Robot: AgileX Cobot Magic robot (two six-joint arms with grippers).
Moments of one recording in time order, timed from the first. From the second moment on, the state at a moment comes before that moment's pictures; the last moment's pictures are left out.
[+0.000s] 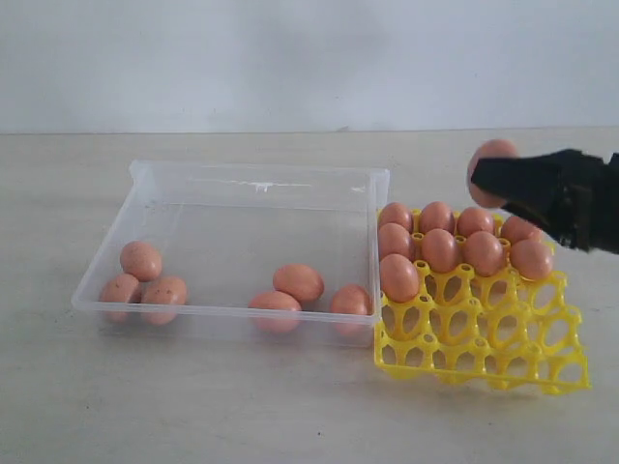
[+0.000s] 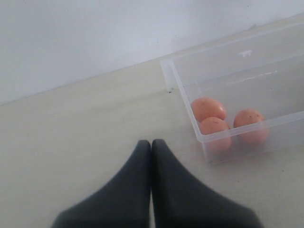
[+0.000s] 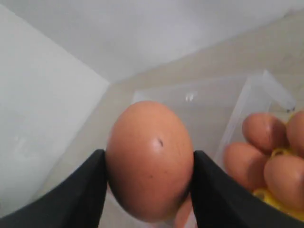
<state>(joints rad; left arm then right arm) -0.09 0.00 0.00 0.10 0.31 0.13 -0.20 1.57 -0.50 -1.26 -1.18 1.37</state>
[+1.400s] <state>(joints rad) -0.09 0.00 0.00 0.10 0.31 0.13 0.08 1.71 -0.53 -1.03 -0.63 0.67</state>
